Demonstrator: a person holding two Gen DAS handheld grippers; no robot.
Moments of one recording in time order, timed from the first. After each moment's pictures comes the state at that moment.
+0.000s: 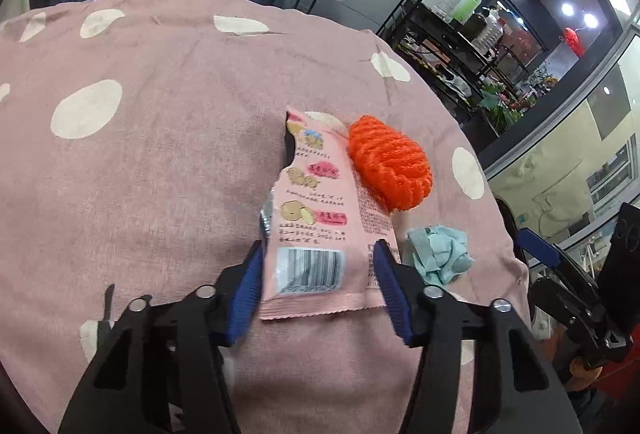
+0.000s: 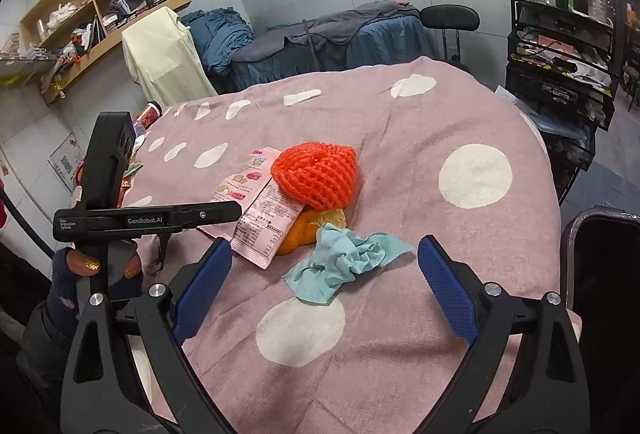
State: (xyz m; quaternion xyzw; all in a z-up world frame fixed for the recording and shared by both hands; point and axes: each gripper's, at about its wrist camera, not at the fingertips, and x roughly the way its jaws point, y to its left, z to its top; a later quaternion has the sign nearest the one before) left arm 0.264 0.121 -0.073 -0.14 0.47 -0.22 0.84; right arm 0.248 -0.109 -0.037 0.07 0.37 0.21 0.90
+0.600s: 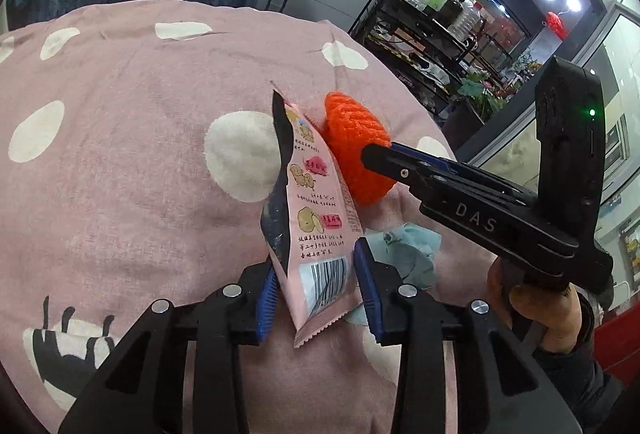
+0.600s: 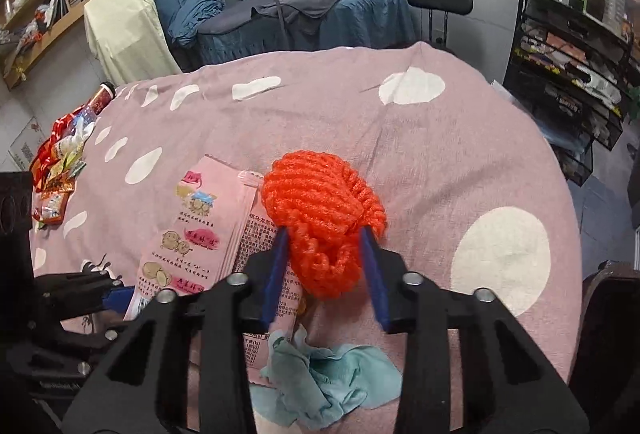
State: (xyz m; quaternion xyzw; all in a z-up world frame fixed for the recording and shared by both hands) left arm 0.271 0.067 -0.067 -0.11 0.46 -0.24 0.85; right arm 0.355 -0.084 -0.056 0.04 0.42 0.16 0.89
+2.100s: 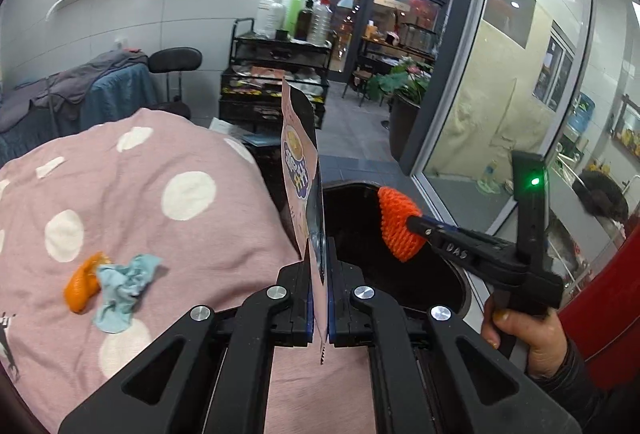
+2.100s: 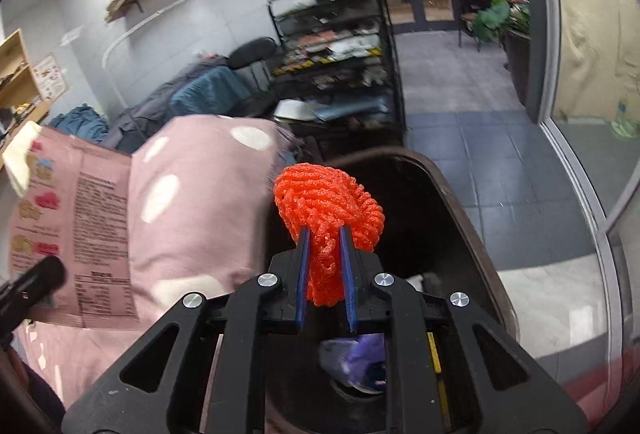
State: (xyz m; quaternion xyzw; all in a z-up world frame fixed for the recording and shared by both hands) left arm 0.161 -0.136 -0.008 0.02 0.33 -0.33 0.88; right arm 0.158 -0.360 -0.071 0.19 0.35 -0.08 0.91
